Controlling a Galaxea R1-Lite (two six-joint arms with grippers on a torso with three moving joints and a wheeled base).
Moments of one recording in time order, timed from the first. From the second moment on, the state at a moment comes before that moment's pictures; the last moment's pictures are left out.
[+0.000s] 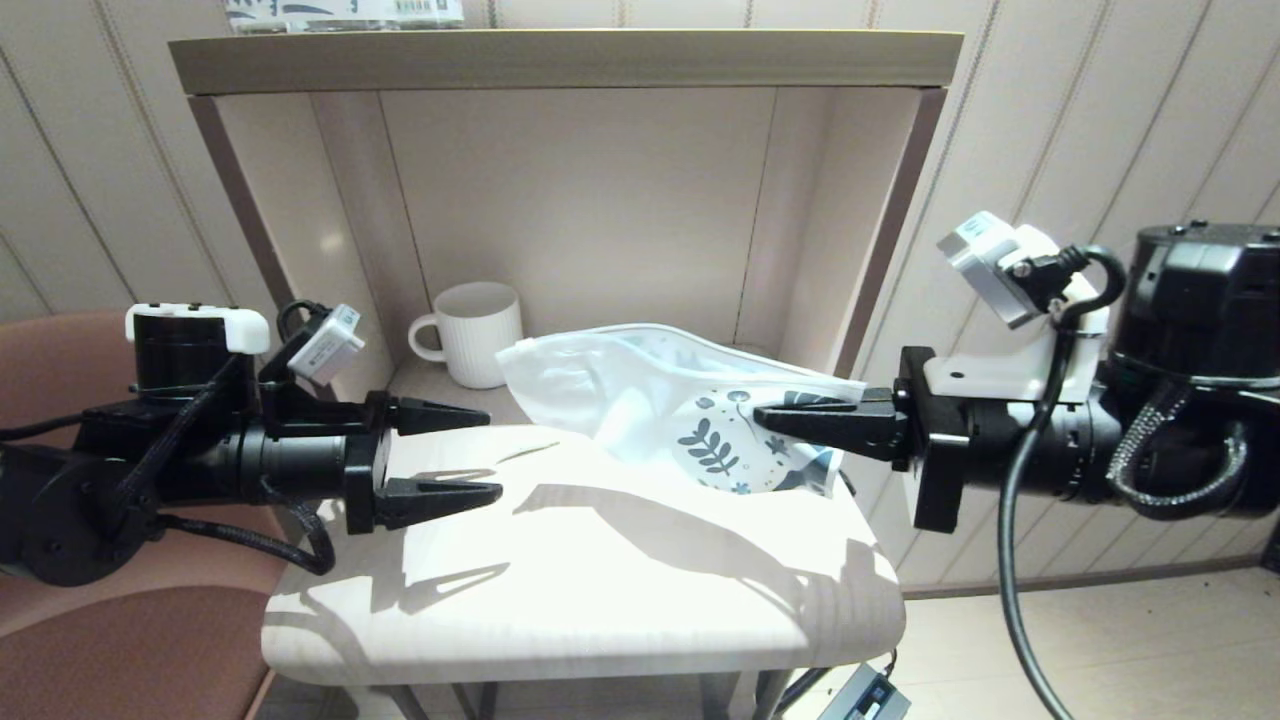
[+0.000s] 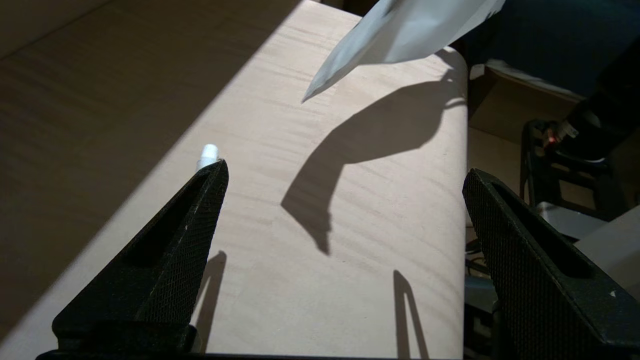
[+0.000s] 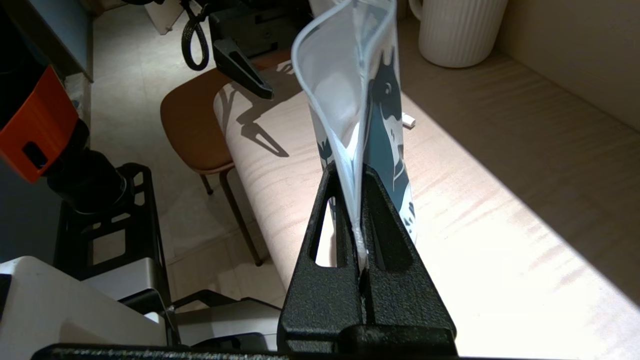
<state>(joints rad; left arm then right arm) -0.18 1.73 -0.77 -0.60 -1.09 0.24 0.46 1.47 -0.85 -0.51 0.69 -0.04</state>
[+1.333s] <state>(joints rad) -0.22 1.94 -0.84 -0.66 -0.81 0.36 0.43 1.46 -0.85 -0.51 0.72 -0.04</state>
